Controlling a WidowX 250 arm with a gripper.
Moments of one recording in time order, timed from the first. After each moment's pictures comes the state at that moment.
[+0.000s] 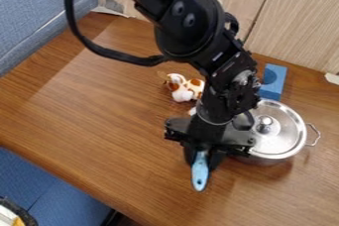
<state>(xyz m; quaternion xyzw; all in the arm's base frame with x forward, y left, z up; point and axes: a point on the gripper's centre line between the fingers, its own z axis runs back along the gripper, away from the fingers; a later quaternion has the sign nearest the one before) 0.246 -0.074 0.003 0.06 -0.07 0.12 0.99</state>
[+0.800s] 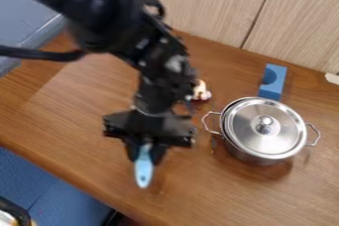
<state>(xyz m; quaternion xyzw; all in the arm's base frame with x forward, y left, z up) 0.219 -0.013 0.031 0.07 -0.08 0.20 0.97</state>
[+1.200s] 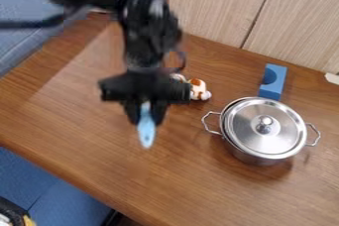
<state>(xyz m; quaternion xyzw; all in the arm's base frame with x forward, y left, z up) 0.258 -0.003 0.068 0.02 -0.12 0.23 0.96</state>
